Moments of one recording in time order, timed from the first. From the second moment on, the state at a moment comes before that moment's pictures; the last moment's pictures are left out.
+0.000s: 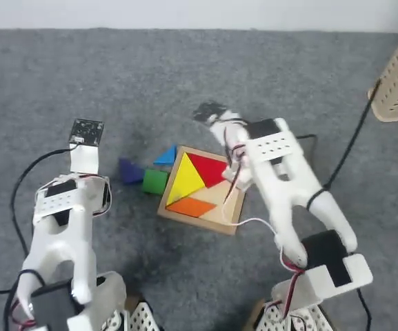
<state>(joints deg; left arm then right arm) -23.6 -18.7 61.8 38.7 -17.5 -20.6 2.5 17.0 72.1 26.2</state>
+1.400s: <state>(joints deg) -23.6 -18.9 62.1 38.7 -17.5 -6.6 16.8 1.0 82.5 76.3</state>
